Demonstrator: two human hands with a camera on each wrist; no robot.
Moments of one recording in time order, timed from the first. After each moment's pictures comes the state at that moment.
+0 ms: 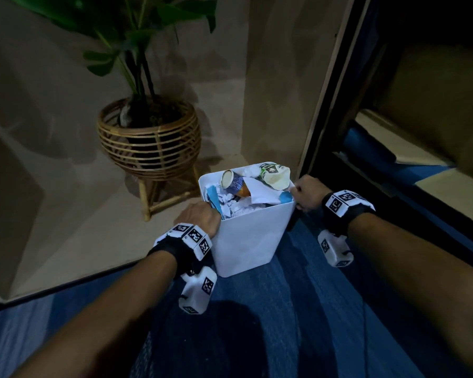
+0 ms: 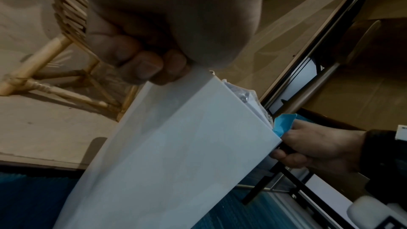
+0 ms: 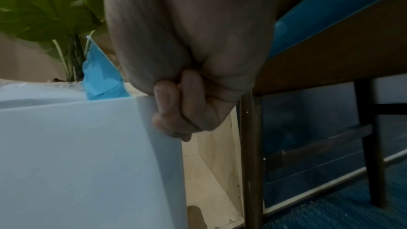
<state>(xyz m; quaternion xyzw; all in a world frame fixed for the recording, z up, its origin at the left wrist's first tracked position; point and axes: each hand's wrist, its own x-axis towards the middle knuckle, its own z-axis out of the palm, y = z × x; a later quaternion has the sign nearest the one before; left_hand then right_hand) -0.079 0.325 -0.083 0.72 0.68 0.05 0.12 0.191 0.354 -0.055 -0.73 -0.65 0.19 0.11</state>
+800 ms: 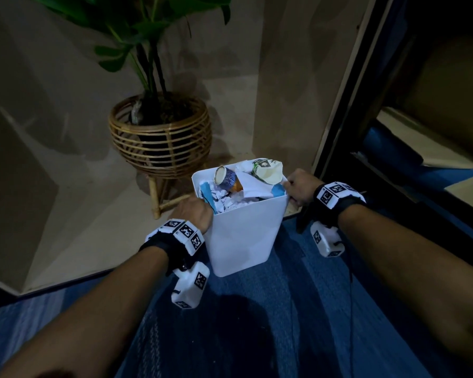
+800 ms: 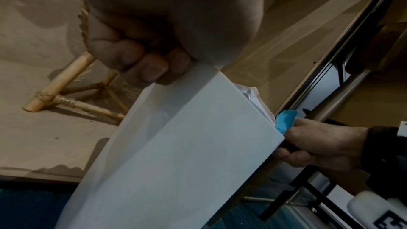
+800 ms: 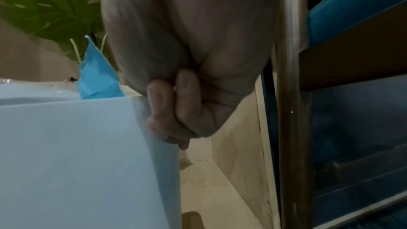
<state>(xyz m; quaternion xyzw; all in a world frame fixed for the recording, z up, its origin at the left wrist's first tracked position) -0.110 0.337 -0.074 0.73 0.67 0.04 0.10 0.159 0.391 -0.063 -0.70 -0.66 0.25 0.11</state>
